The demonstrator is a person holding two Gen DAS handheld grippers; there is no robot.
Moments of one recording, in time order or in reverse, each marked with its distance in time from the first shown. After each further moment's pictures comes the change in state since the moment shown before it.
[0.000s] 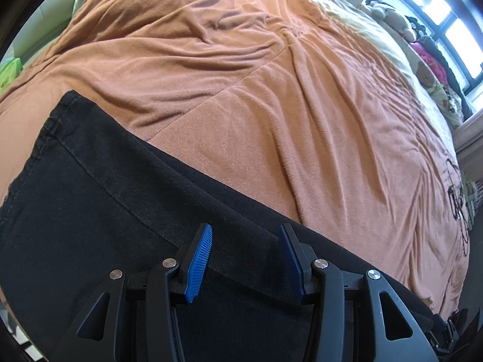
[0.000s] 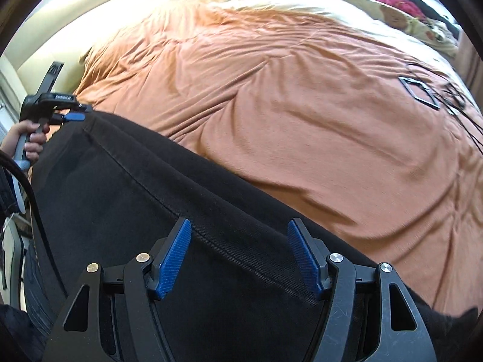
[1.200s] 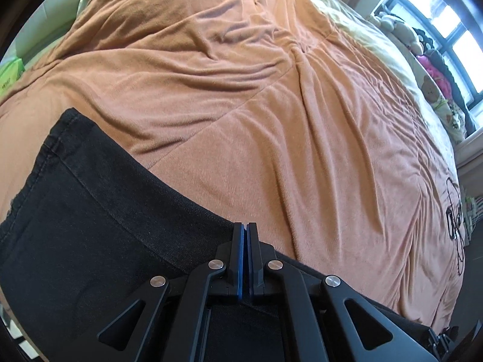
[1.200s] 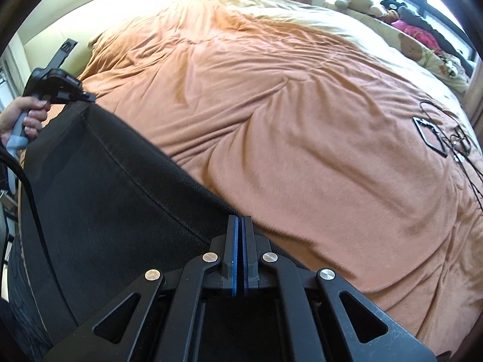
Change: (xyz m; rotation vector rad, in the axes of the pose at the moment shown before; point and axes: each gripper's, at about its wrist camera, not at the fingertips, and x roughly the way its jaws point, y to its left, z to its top) left arm -0.005 0.002 0.028 -0.040 -0.028 -0.003; right arm 0.026 0.021 0.037 -0.098 -0.048 -0.073
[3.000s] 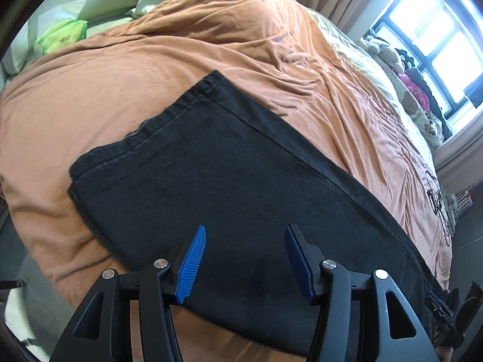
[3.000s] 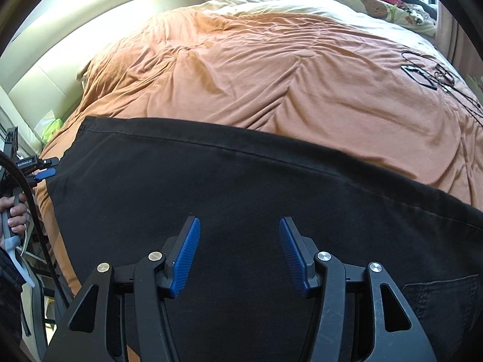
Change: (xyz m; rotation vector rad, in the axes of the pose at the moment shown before) left arm -0.094 0.169 -0.095 -0.014 -0.091 -0.112; right arm -0.042 0.098 -0.044 0.268 0.008 0.036
